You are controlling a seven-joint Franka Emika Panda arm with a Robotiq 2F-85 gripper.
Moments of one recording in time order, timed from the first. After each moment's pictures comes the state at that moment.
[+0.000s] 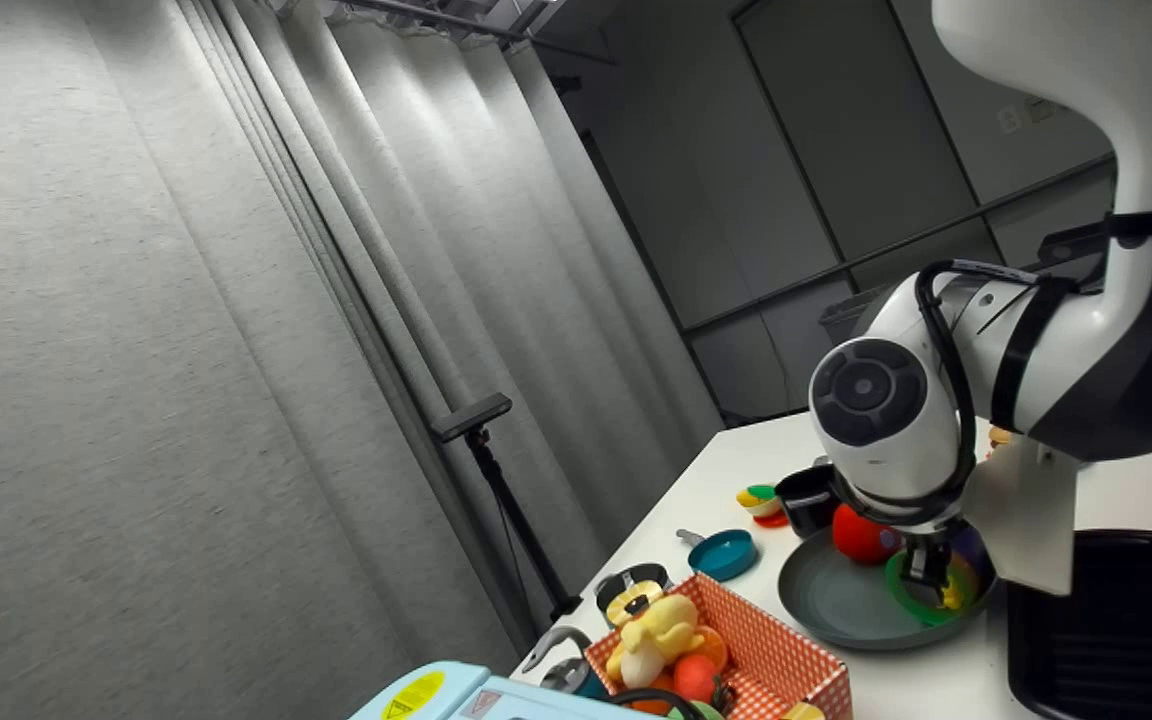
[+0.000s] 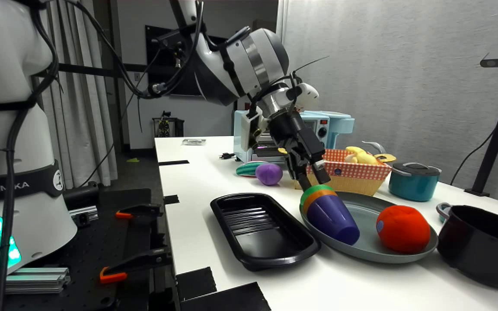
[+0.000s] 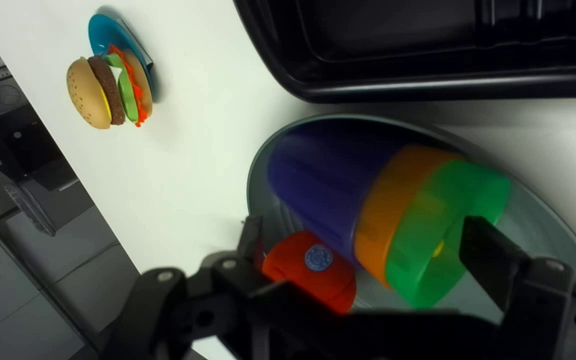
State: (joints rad) arm -0.01 0.19 -0.03 -2.39 -1.27 2.41 1.25
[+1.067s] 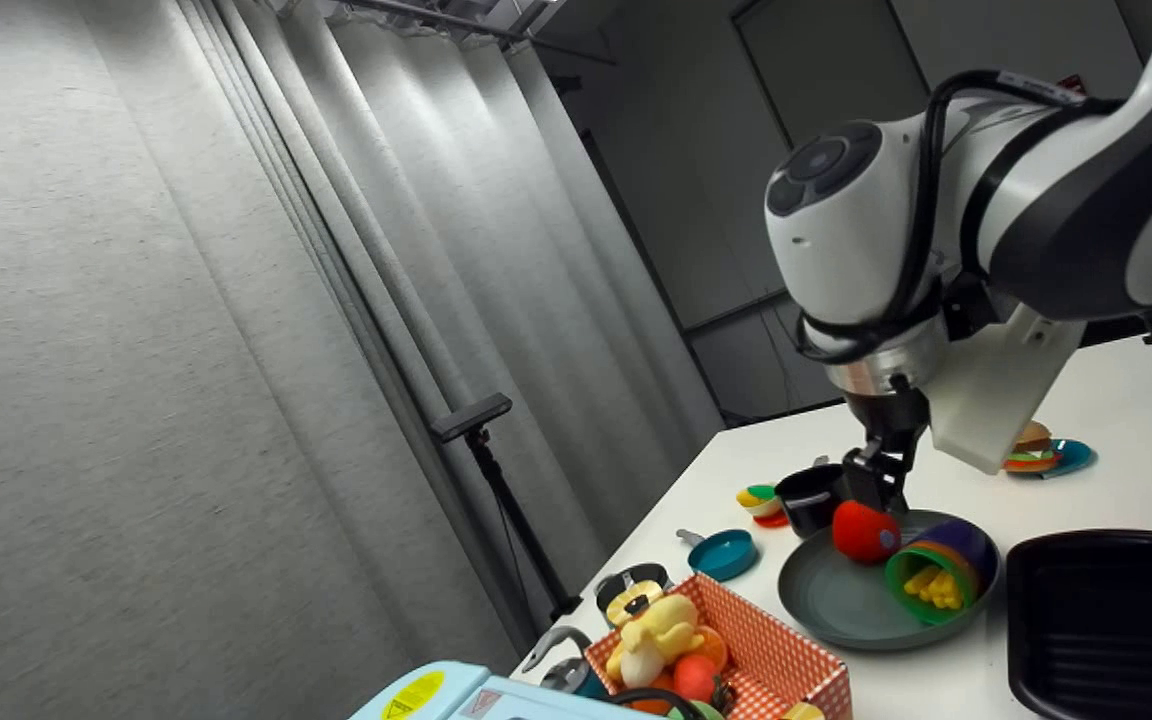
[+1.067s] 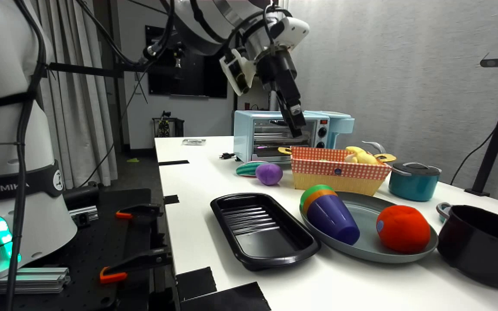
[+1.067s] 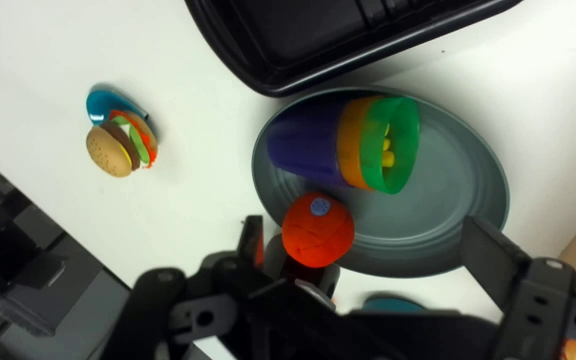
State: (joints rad) arm -0.01 -0.17 0.01 -2.51 -0.81 2.41 1.09
